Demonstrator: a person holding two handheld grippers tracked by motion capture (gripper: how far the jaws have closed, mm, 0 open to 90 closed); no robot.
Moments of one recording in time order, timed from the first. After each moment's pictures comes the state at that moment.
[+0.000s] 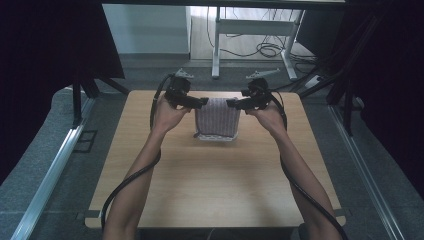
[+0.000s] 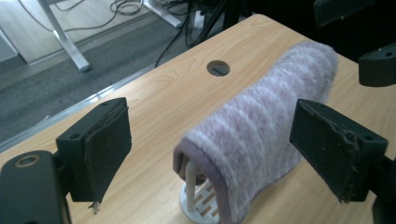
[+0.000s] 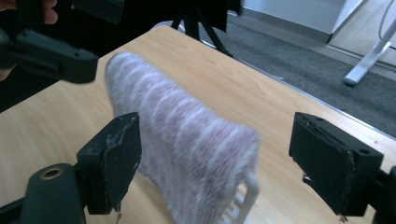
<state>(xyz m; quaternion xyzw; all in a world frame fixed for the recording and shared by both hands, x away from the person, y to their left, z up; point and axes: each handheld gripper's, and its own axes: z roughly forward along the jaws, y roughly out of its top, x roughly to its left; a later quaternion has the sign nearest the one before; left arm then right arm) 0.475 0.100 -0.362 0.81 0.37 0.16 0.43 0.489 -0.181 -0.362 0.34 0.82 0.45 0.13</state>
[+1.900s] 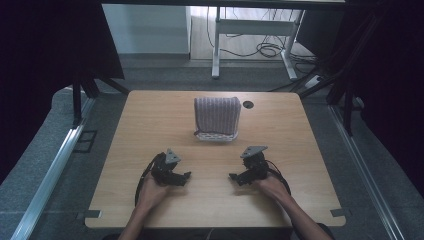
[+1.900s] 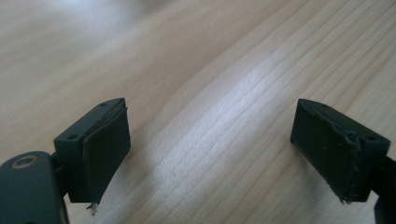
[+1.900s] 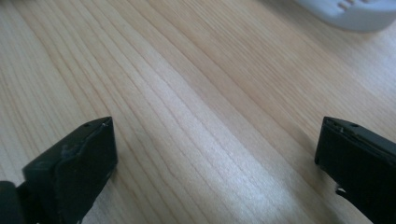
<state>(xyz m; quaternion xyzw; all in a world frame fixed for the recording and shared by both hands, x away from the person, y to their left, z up) 0.335 0.134 -0.544 0.84 0.39 0.15 0.34 0.368 -0.196 -0.545 0.30 0.88 0.35 0.12</state>
